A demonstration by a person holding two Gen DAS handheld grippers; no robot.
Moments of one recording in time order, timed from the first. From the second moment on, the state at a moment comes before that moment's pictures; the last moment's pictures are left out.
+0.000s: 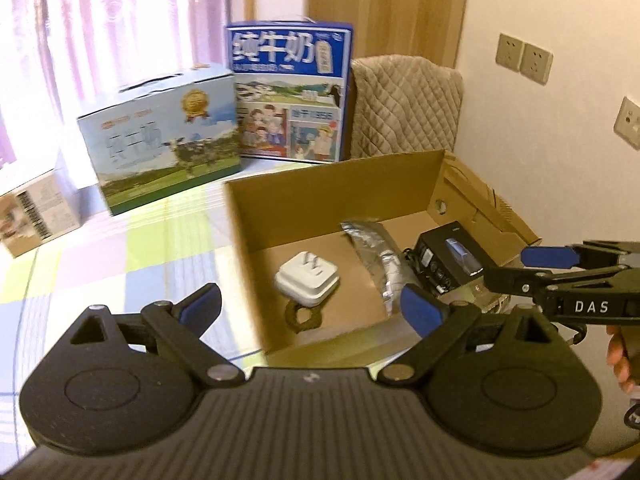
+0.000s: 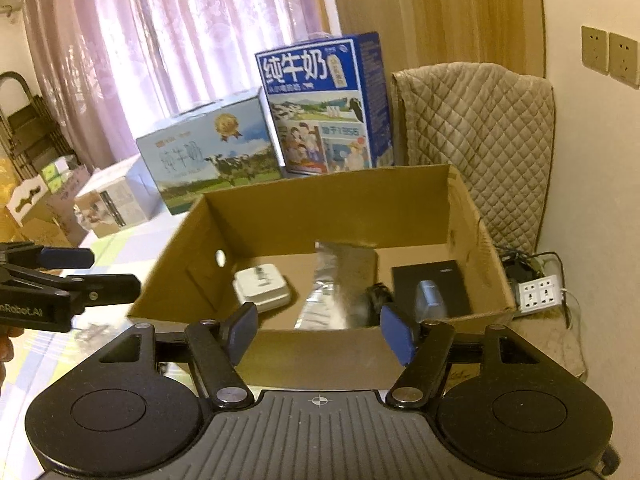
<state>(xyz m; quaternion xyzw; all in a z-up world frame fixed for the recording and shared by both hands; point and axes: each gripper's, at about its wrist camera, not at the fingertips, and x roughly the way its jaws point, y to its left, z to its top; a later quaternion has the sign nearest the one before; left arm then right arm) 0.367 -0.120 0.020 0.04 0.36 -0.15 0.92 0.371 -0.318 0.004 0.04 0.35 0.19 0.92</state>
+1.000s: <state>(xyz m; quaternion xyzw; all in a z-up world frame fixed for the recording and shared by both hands) 0.283 0.081 -0.029 -0.02 0.44 -0.04 0.90 0.303 -0.142 -0.049 0.02 0.43 0.29 0.86</state>
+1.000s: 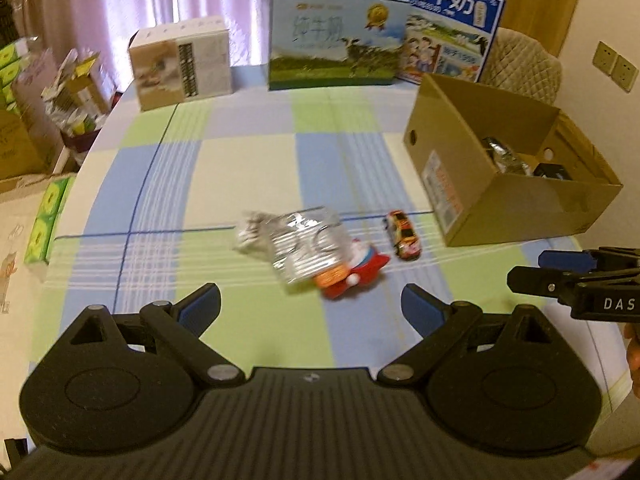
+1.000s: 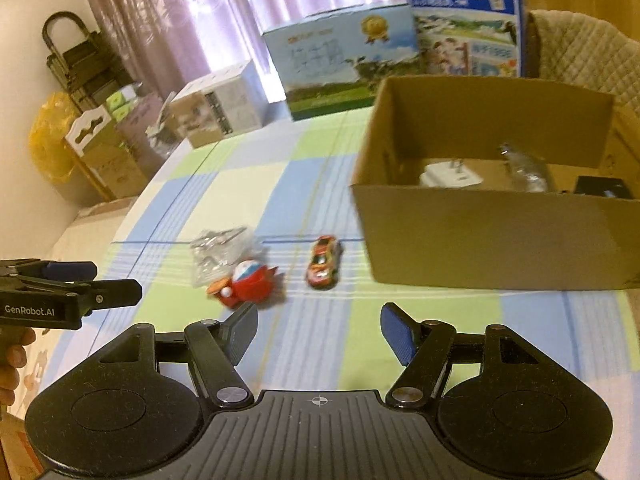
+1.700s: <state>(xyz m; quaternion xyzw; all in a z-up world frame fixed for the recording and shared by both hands) 0.305 0.170 -0.058 -0.03 0.46 0.02 0.89 0.336 -0.015 -0.077 -0.03 0.43 0.31 0.84</state>
